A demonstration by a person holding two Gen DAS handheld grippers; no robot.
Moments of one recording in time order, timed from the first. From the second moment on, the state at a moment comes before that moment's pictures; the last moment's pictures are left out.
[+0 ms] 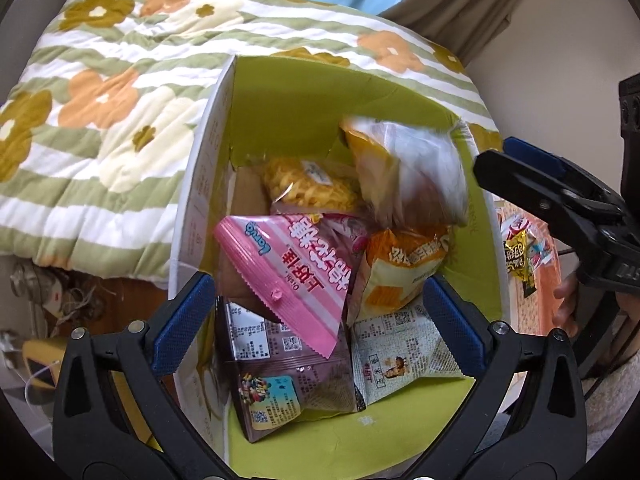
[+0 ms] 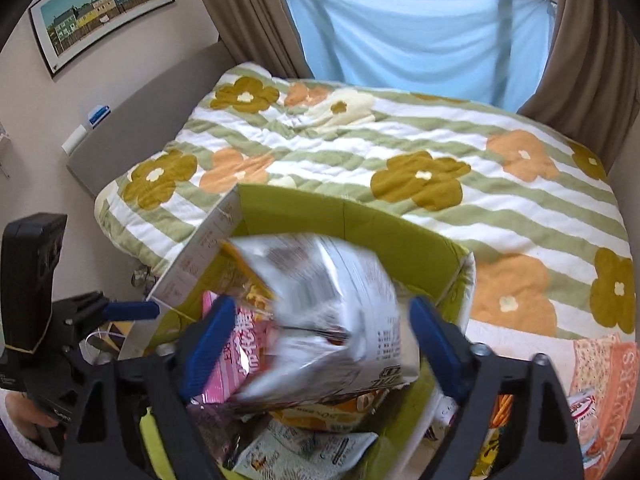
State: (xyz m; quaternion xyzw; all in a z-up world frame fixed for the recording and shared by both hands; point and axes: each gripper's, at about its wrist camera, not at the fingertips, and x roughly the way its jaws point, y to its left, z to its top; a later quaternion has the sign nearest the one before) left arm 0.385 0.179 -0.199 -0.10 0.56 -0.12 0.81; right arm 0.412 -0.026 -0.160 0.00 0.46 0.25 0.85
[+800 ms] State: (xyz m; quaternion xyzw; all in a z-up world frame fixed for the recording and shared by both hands) left arm 0.335 0.146 -0.162 -0.06 0.52 -0.20 0.83; right arm 0.318 -0.067 -0.121 0.04 0.43 0.16 0.89
